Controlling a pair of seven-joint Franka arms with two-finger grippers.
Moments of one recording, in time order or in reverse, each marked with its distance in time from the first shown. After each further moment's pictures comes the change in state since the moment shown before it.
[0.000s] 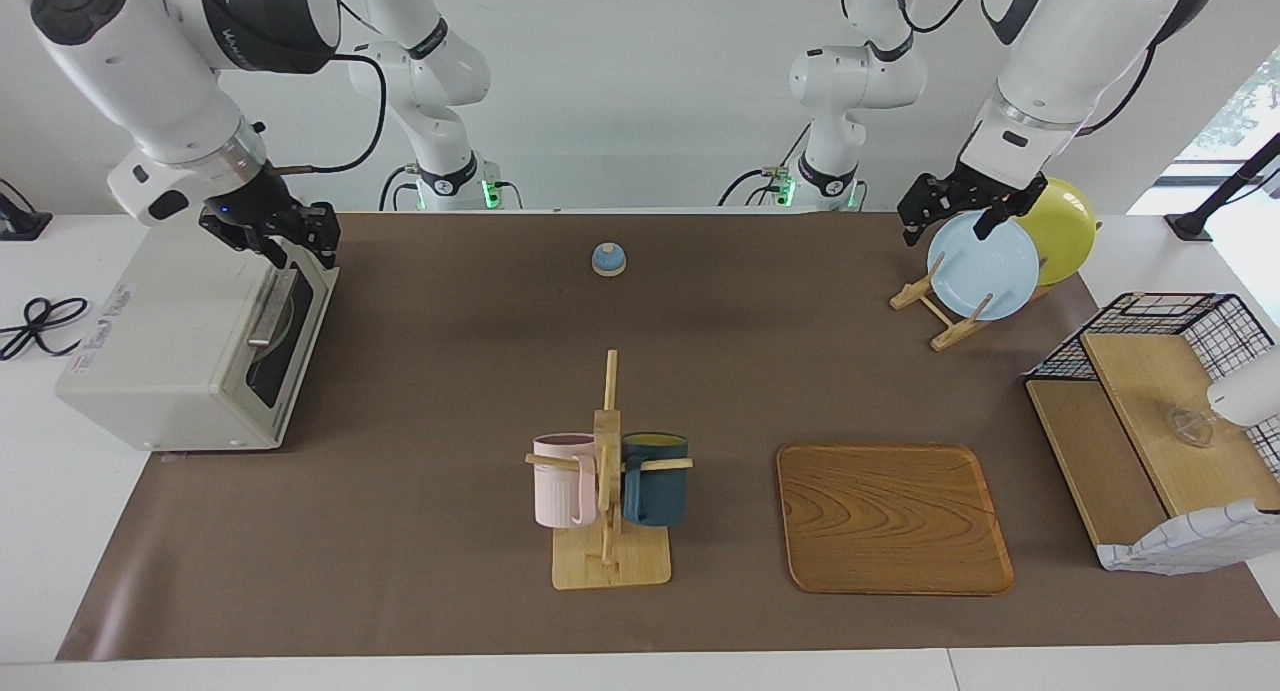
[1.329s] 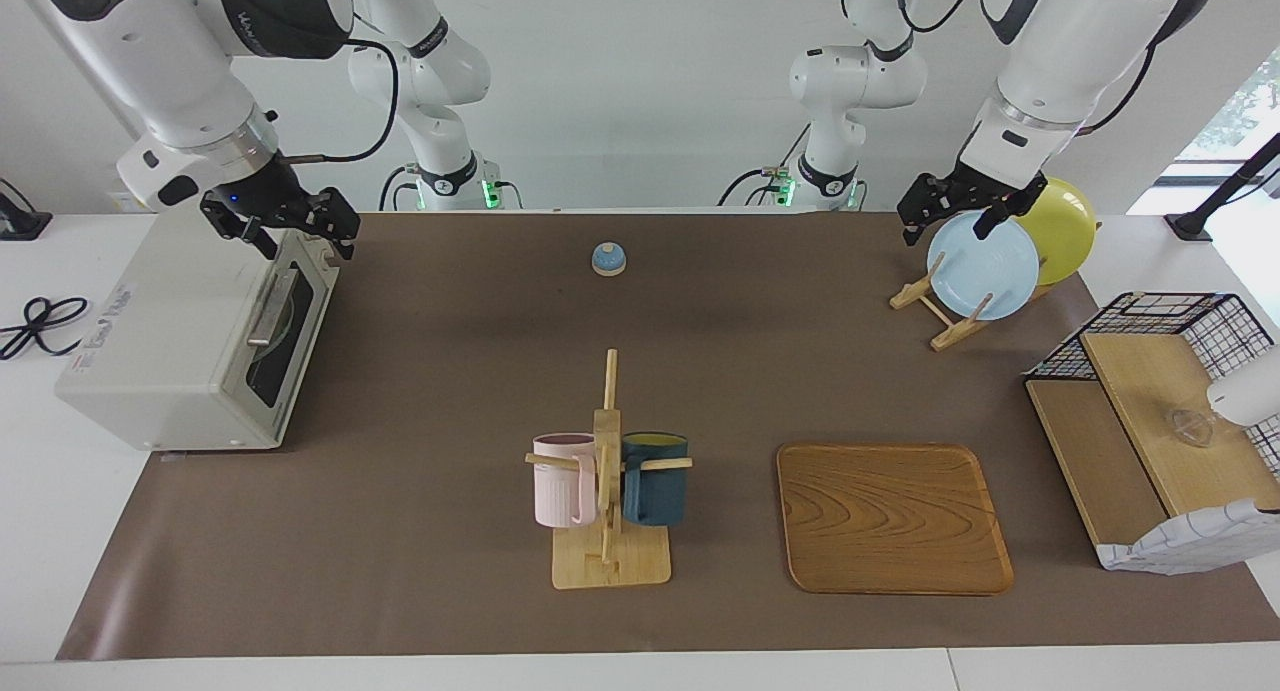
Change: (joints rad) left arm 0.000 0.000 0.000 0.000 0.000 0.000 0.000; right arm 0.017 -0.029 -0.002 0.000 0.001 0.032 0.027
